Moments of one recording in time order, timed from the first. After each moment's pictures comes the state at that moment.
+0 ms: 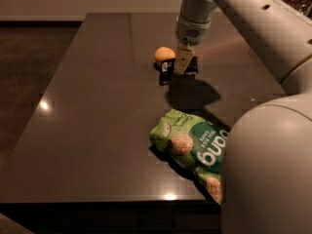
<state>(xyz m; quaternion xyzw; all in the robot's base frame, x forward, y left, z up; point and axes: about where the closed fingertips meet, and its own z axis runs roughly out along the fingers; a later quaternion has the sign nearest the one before) 0.677 -0.084 0.880 -0.66 0.74 0.00 0.12</state>
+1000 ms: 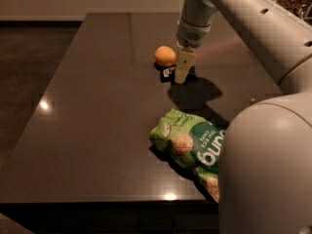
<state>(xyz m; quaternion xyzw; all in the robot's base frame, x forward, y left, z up) 0.684 -0.086 0.868 -0.66 0.74 0.01 0.12</state>
